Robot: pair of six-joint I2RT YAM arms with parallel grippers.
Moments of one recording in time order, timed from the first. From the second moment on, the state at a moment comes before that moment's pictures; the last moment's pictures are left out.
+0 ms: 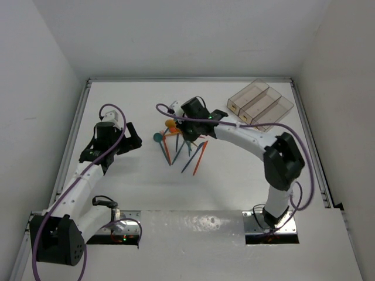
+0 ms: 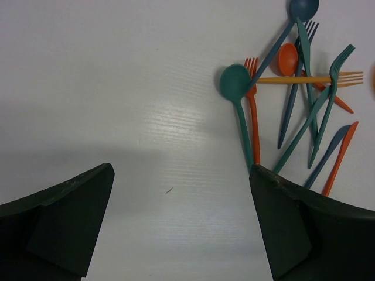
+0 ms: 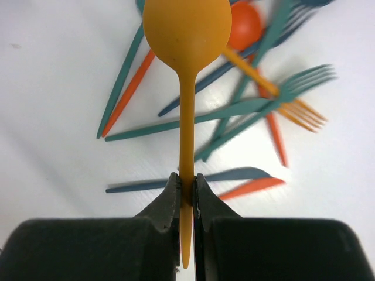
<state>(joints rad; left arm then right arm) -0.08 0.96 0.64 -0.36 0.03 -0.41 0.75 1.89 1.43 -0.49 -0.07 -0.11</state>
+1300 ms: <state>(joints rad) -0.08 1.03 0.64 -0.39 0.01 -0.41 0.09 2.33 1.95 -0.50 0.35 0.81</state>
